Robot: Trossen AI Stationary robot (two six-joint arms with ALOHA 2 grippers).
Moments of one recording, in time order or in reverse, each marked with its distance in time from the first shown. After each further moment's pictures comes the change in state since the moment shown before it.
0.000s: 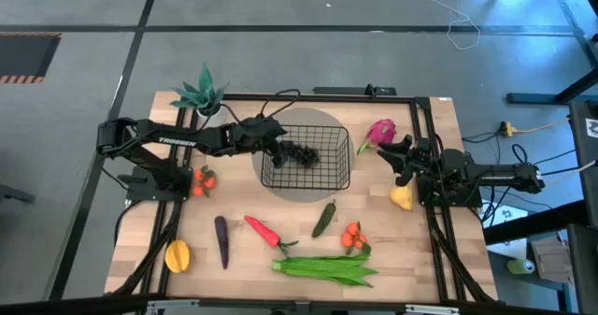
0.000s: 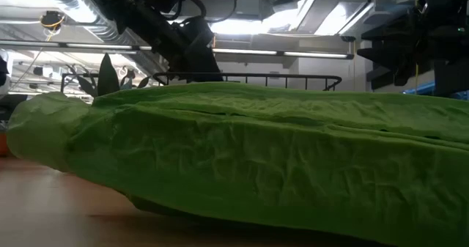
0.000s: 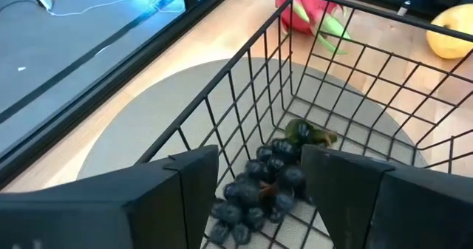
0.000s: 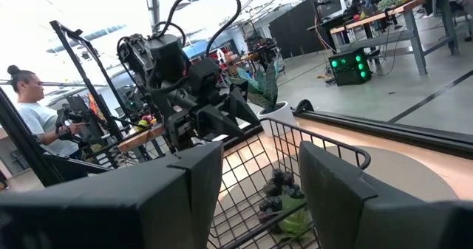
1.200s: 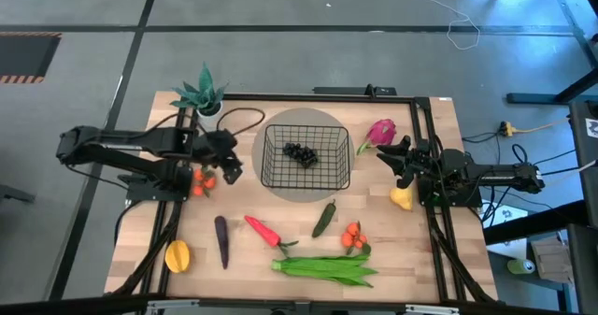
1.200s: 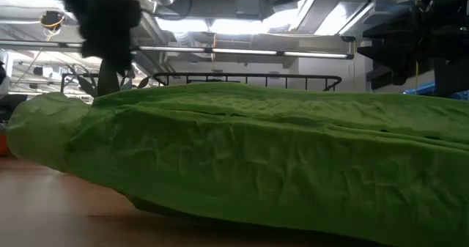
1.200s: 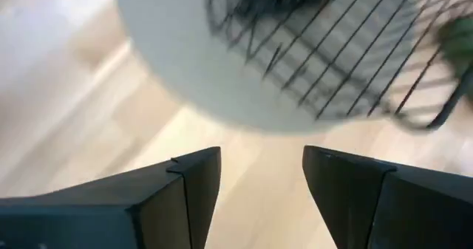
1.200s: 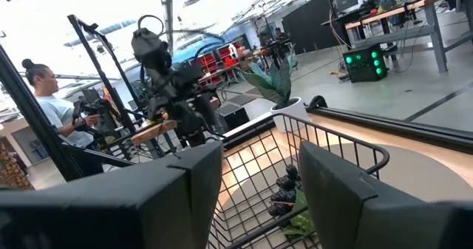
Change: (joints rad) left arm -0.170 -0.499 0.000 -0.963 0.035 -0.462; right arm 0.000 0.000 0.000 0.000 -0.053 -0.003
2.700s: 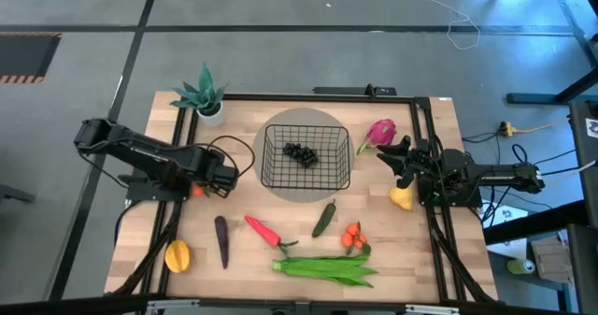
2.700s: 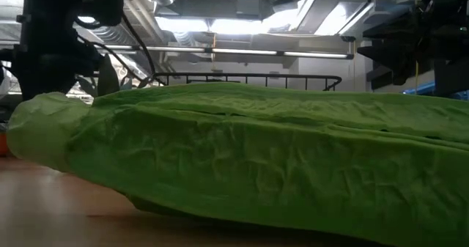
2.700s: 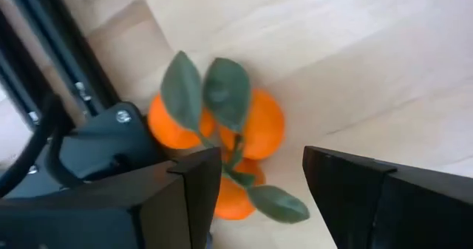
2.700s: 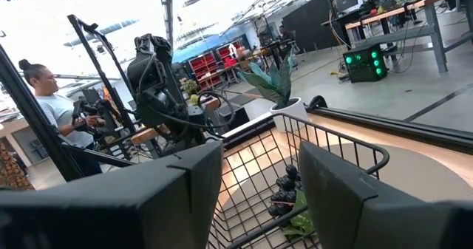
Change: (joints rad) left arm -0.195 0.278 -0.052 -0.406 0.048 -0.639; right arm 0.000 0.000 0.000 0.000 0.000 -0.001
